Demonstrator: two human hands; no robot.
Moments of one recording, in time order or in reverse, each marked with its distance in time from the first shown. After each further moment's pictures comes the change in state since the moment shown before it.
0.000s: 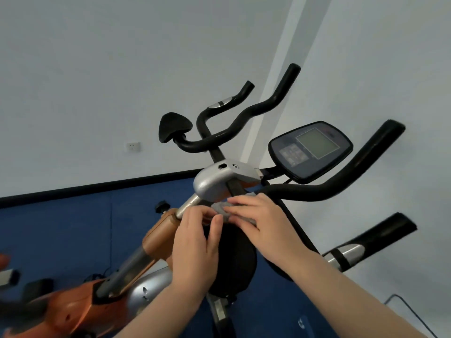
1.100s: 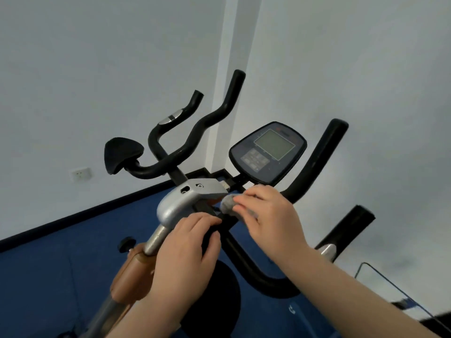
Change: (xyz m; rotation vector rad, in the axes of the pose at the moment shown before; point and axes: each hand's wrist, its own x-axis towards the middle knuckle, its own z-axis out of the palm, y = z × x) left_hand 0.052 0.030 -0.002 0.241 -0.430 0.284; right_hand 0.007 0.010 -0.037 -0.331 0.370 0.139
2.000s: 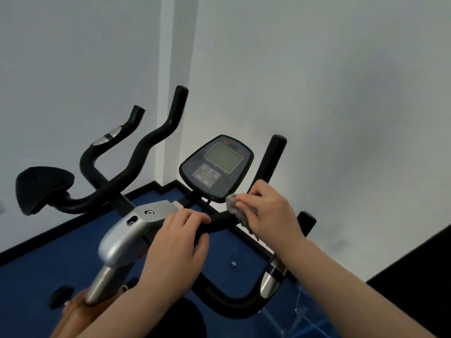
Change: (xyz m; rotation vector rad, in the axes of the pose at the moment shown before) left_hand 0.060 0.020 0.026 -0.076 -0.142 0.193; right_hand 0.008 0.055 -0.048 -0.198 0.041 0.173
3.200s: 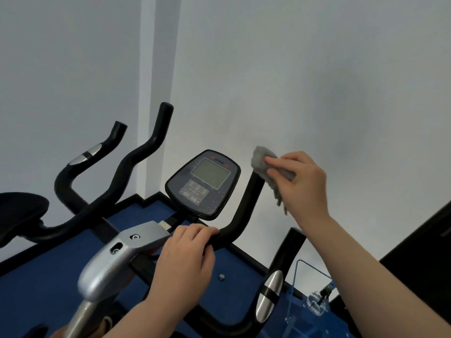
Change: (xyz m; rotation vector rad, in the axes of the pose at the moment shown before) left_hand 0.025 0.006 0.018 -0.032 -0.022 0.109; right_hand 0.054 0.032 -0.053 0.149 0.326 0.288
